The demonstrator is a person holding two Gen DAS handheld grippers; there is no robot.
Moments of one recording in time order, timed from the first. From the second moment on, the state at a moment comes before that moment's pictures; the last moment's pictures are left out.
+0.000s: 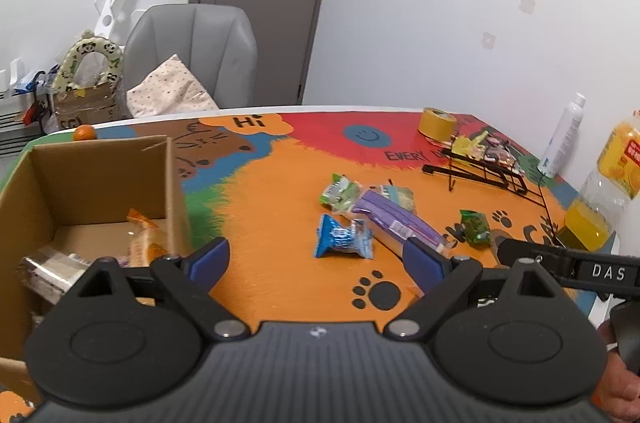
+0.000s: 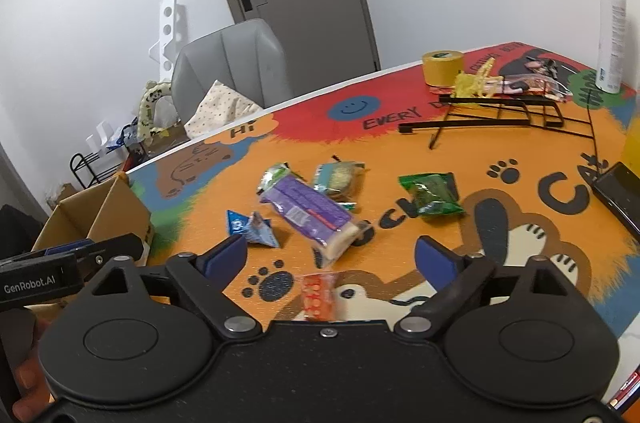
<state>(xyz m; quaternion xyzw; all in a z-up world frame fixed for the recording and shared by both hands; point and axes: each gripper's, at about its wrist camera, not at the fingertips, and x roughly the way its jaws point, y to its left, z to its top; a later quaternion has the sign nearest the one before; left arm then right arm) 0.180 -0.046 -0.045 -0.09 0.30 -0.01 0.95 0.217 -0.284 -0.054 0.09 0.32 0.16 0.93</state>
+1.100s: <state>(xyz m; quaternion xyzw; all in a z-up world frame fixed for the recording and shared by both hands) 0.225 -0.133 -0.096 -0.07 0.36 -0.05 0.93 0.234 -0.359 -0.102 0.13 0.33 0.13 0.92</state>
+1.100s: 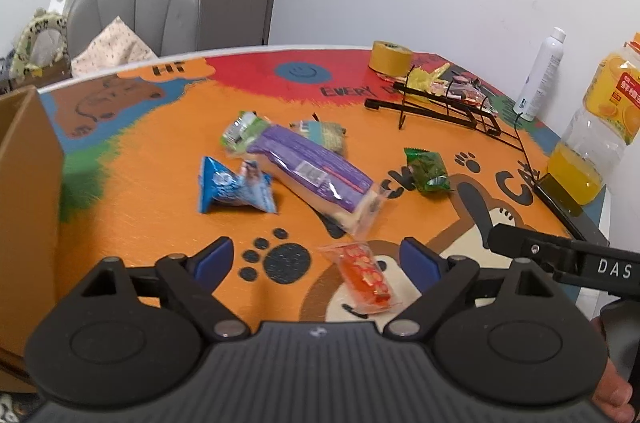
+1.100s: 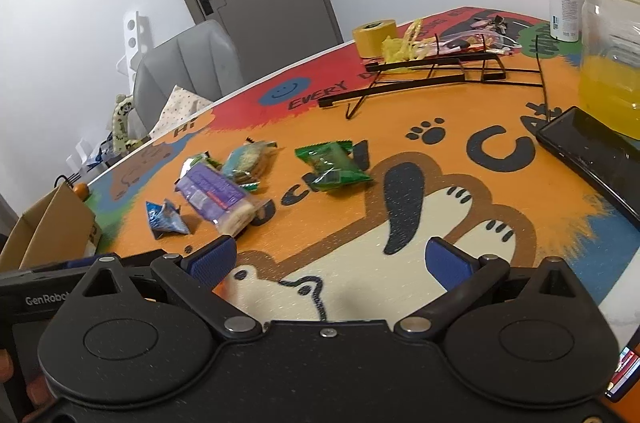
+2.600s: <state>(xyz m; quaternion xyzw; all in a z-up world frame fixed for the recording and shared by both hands) 0.268 -0.114 -0.095 -0.06 0.34 -0.02 0.94 0.308 -0.338 -0.110 0.12 0.32 0.17 0.92</state>
